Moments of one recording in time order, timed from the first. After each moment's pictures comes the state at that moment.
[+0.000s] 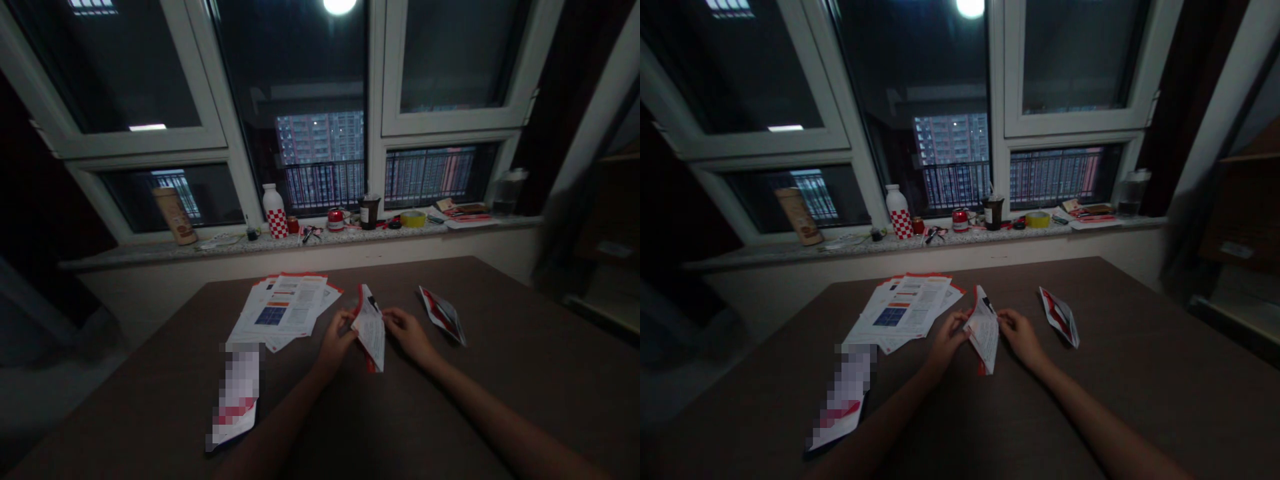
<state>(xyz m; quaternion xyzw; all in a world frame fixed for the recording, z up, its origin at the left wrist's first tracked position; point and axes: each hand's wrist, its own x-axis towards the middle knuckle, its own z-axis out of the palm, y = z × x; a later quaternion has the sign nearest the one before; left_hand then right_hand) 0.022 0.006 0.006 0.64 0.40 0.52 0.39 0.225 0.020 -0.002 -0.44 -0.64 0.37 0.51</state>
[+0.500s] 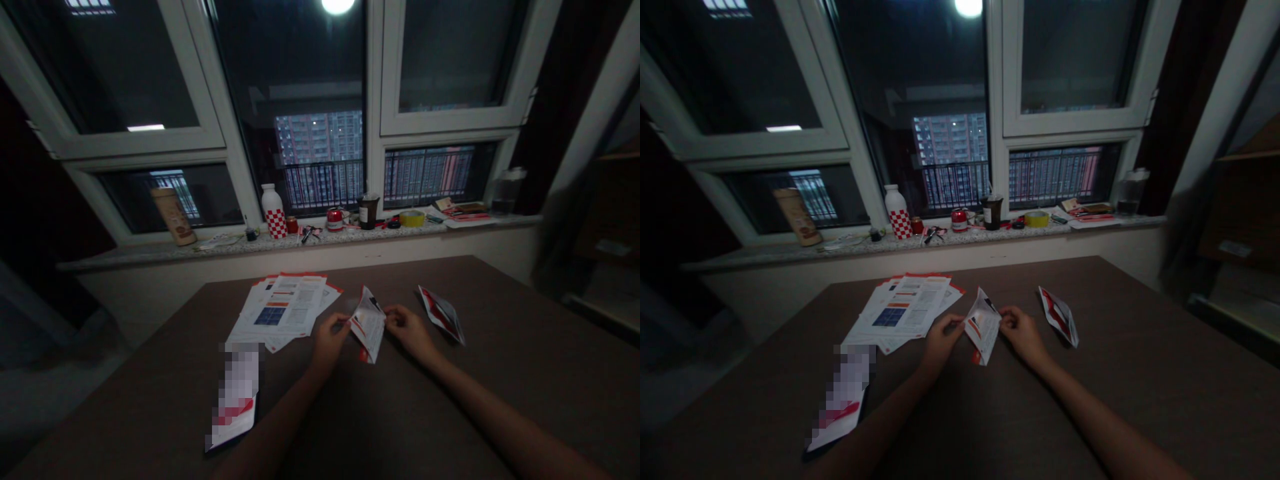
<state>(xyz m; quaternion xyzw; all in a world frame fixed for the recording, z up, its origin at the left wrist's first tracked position) 0.012 0.016 0.000 0.65 0.48 0.52 0.29 0.233 0.026 -0.010 -0.47 -0.63 0.34 0.51</state>
